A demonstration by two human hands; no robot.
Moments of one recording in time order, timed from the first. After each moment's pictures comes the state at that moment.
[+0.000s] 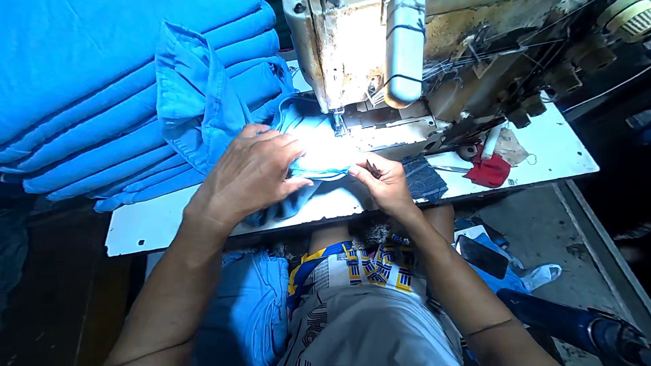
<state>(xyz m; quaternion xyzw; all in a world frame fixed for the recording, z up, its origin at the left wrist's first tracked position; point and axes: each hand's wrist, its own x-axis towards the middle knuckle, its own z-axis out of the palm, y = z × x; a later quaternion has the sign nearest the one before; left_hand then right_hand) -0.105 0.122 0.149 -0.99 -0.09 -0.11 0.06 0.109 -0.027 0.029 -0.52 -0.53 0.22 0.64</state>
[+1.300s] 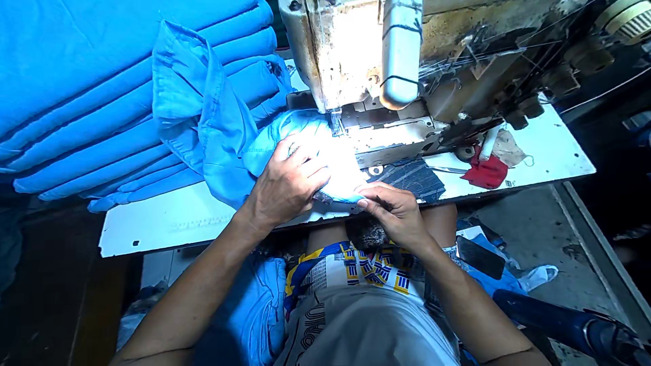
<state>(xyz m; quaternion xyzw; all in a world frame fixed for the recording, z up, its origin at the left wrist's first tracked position) -0.082 0.104 0.095 -0.97 0.01 -0.21 0.08 0.103 -0.080 0.016 -0.52 -0.56 0.23 0.61</state>
